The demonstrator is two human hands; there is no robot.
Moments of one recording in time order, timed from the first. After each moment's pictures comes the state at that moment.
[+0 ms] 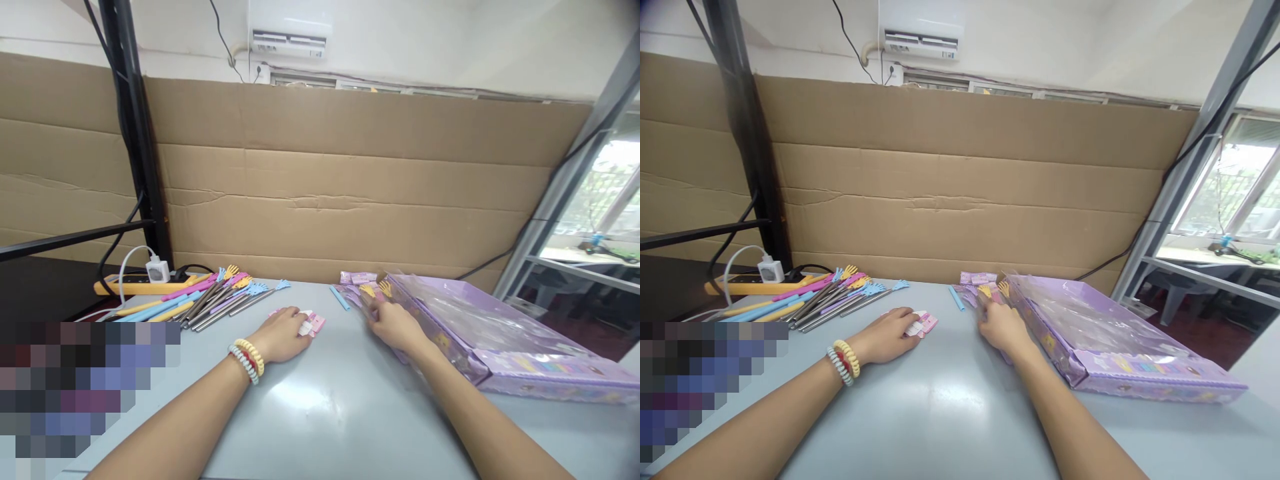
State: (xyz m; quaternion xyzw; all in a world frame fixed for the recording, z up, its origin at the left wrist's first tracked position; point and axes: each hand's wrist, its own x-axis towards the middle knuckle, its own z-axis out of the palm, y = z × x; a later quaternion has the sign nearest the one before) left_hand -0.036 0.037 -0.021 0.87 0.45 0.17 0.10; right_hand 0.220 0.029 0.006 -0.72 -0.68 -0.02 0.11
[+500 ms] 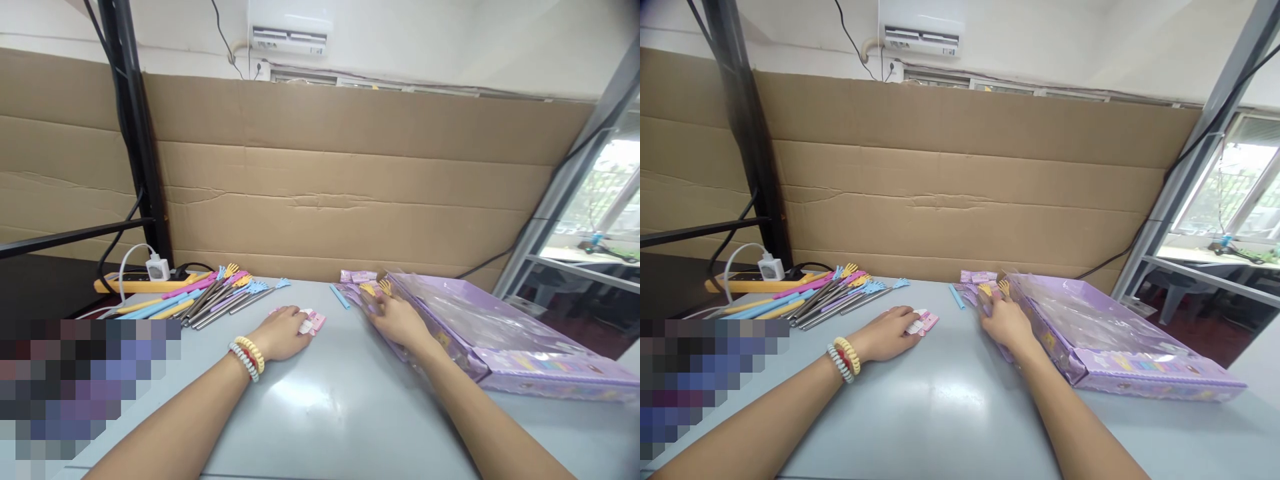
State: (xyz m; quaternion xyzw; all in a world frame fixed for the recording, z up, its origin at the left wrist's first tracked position) left_hand -0.035 0.034 -0.016 0.88 0.45 0.15 0.08; right_hand 0.226 0.033 0.006 -0.74 -0.66 -0.05 0.12
